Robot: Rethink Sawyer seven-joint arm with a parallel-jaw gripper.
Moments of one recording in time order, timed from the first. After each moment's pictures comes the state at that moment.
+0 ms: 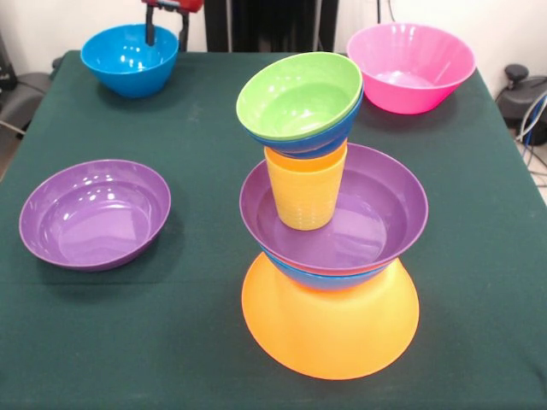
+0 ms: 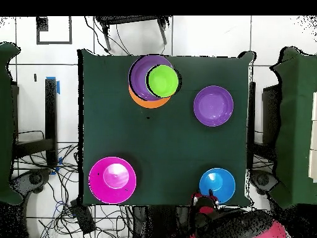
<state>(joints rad) -0.66 -0.44 -0.27 2.11 -0.70 -0.46 1.83</state>
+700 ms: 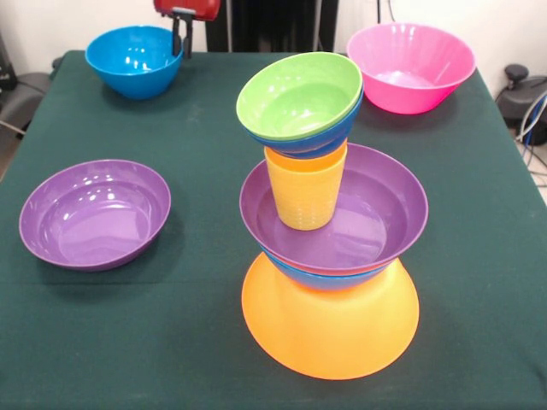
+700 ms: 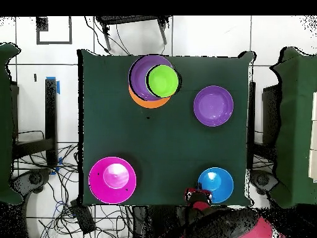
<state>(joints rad) -0.61 -0.45 -0.24 2.11 -0.70 -0.45 1.83</state>
